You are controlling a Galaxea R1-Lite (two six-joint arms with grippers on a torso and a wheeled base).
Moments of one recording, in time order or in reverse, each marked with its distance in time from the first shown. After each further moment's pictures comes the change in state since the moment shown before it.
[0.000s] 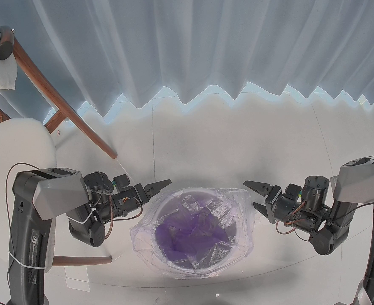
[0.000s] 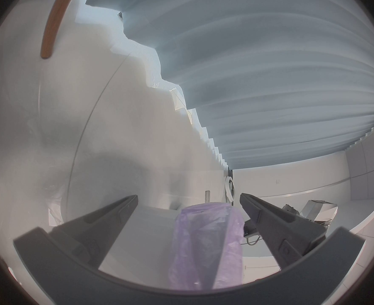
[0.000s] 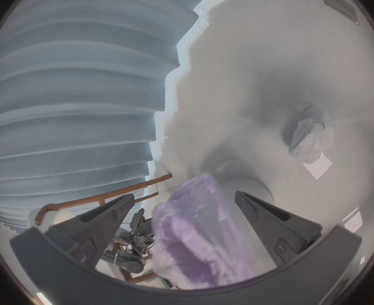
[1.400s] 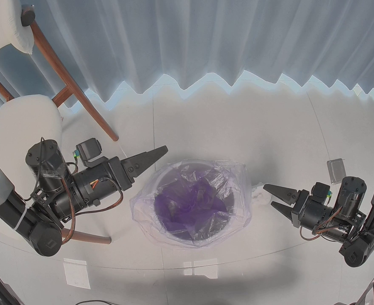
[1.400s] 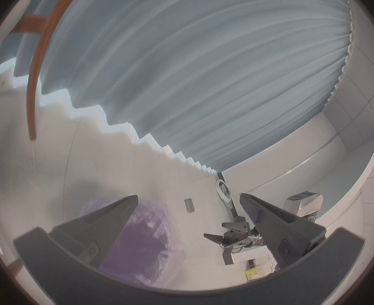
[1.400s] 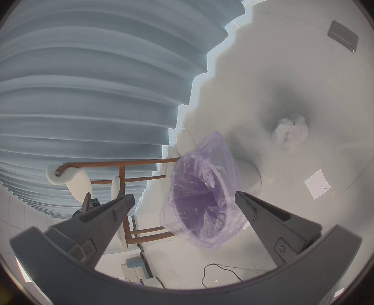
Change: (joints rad) left arm -0.140 -0.686 0.386 0.107 0.175 0.213; right arm 0.006 -0.319 0.309 -0.061 0.030 -0.161
